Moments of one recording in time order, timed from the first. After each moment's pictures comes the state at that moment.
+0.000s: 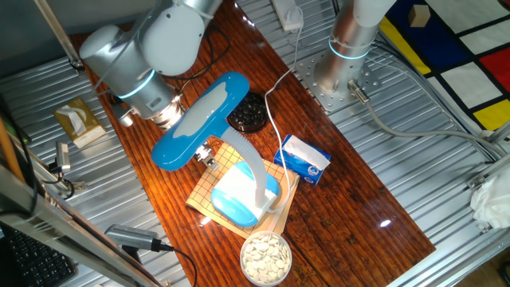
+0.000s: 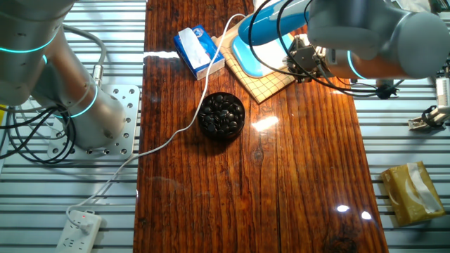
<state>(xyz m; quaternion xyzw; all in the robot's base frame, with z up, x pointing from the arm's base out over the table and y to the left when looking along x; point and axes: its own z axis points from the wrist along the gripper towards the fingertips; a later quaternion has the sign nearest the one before) 0.525 0.143 0.076 0.09 -0.95 -0.27 0.14</state>
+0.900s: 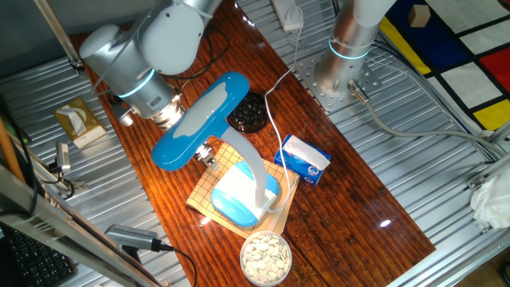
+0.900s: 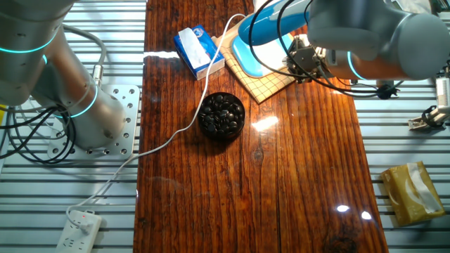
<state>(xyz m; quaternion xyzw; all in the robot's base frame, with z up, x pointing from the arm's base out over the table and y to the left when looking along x) 0.525 0.142 0.075 0.09 -0.95 -0.27 0.14</state>
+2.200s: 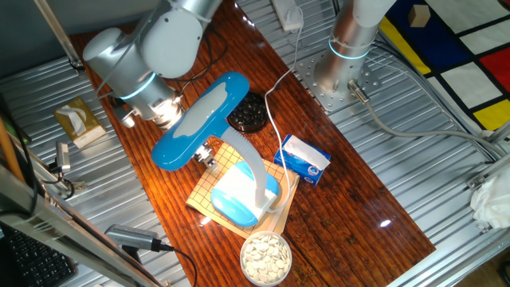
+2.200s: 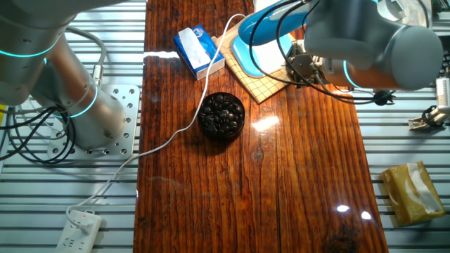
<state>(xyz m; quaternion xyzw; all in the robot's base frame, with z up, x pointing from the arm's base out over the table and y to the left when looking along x) 0.525 0.137 0.057 0.11 -0.95 -0.28 0.13</state>
